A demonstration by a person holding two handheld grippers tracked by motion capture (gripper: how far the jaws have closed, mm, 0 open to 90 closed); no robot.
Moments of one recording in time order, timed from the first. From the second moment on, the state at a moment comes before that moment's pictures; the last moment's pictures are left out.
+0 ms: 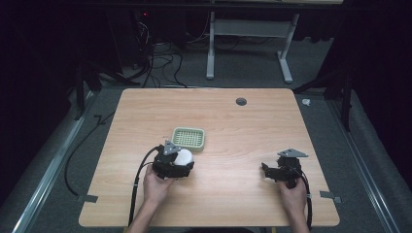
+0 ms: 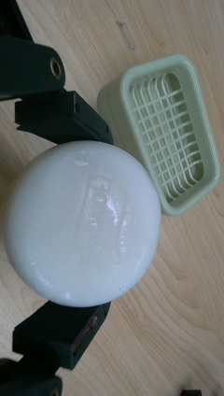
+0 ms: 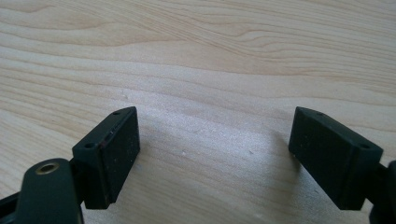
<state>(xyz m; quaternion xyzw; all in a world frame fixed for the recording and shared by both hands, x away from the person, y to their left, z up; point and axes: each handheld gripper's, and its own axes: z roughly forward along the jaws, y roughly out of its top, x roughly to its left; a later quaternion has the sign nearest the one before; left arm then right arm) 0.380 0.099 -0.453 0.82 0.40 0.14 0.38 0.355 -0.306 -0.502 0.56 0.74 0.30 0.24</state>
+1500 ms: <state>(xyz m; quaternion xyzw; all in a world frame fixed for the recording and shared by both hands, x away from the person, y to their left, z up) 0.419 0.103 -0.425 0.81 0.41 0.14 0.39 0.355 -0.306 -0.502 0.56 0.74 0.30 0.24</state>
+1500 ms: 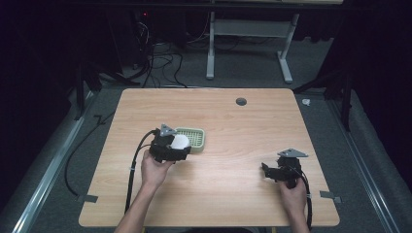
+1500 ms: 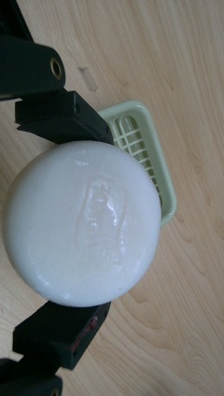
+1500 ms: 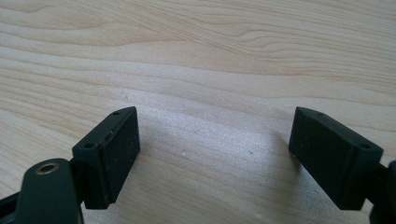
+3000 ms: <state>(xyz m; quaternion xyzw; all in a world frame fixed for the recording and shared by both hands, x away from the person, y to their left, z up) 0.473 0.084 -0.437 0.81 0.44 0.16 0.35 0.355 -0.306 -0.502 0.56 0.74 0.30 0.24</state>
